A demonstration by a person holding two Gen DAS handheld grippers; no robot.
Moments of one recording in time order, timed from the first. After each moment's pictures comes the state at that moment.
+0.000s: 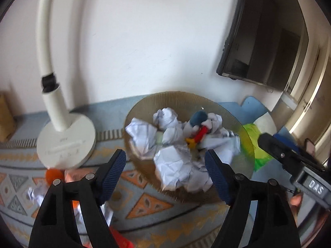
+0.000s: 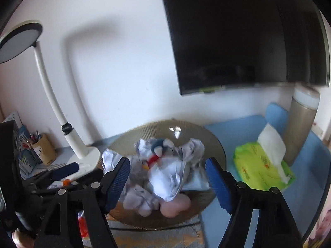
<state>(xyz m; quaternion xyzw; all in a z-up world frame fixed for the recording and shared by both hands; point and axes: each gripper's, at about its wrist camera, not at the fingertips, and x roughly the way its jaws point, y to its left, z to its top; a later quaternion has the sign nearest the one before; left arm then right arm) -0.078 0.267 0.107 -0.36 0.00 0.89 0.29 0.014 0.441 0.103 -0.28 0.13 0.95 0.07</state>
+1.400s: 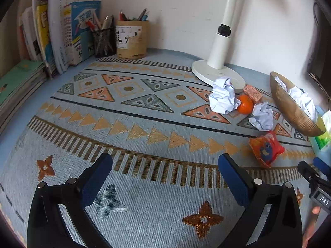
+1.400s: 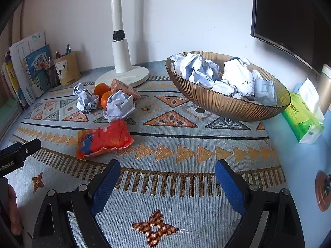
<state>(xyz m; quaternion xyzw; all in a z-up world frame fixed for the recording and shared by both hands) 0.003 0.021 0.015 -0.39 -0.05 0.92 0.03 0.061 0.278 -0.005 -0.37 0.00 0.93 0.02</state>
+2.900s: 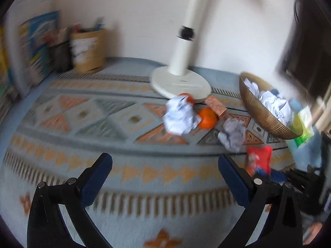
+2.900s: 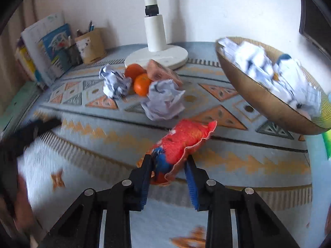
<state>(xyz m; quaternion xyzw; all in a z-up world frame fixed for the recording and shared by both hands) -0.049 0.068 0.045 -0.41 -0.02 0.90 0.15 0.026 0.261 -0.009 -0.45 0.02 0.89 -0.11</state>
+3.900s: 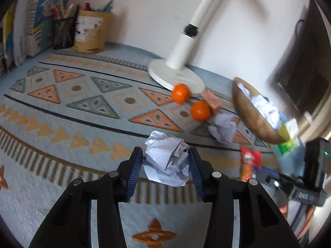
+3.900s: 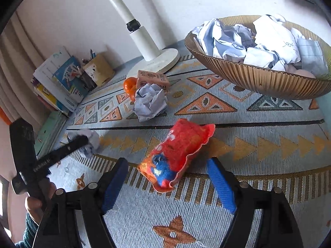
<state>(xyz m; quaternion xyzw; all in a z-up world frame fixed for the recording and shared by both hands) -0.023 0.038 0.014 -0.40 -0.13 0.89 0.16 0.039 0.305 -0.016 -0.43 0.14 0.88 -0.16</state>
